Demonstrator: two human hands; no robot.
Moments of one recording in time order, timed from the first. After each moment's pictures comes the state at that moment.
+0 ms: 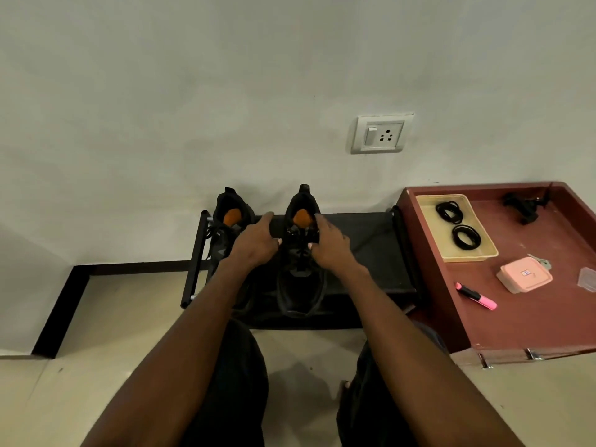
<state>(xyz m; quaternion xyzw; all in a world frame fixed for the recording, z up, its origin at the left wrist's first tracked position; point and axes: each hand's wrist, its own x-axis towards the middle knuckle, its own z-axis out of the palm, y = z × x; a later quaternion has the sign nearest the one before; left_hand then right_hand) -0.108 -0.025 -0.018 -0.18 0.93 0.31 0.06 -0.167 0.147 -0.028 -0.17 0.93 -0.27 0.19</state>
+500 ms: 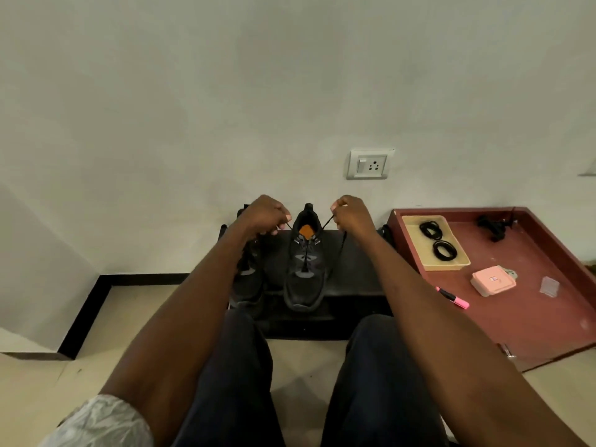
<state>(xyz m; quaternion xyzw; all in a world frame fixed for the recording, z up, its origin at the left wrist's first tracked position) -0.074 -0.016 0.108 -0.19 0.86 0.47 0.05 -0.160 0.174 0.084 -0.06 0.85 -0.51 0.13</state>
